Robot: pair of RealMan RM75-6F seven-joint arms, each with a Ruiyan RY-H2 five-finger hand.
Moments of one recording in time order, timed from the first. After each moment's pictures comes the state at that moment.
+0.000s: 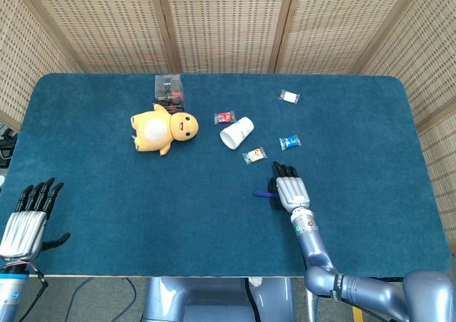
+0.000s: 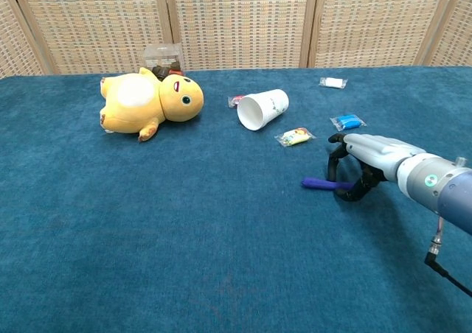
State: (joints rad) left arm -0.10 -1.19 -0.02 -1.69 1.47 1.44 0.25; right arm 0.68 -1.77 0.23 -1.32 -0.83 0.98 -0.46
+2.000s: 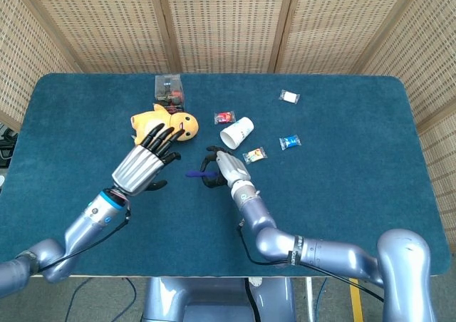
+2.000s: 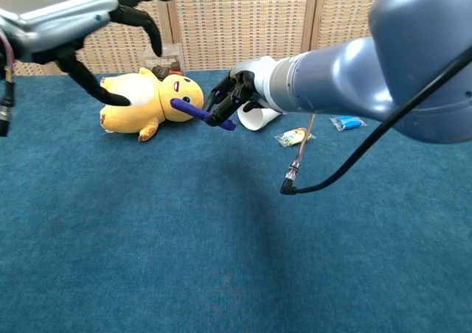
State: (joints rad) left arm -0.68 -1.41 -0.22 -1.48 1.64 1.10 0.23; right arm 1.11 -1.75 0.55 -1.50 -0.19 0.87 -0.41
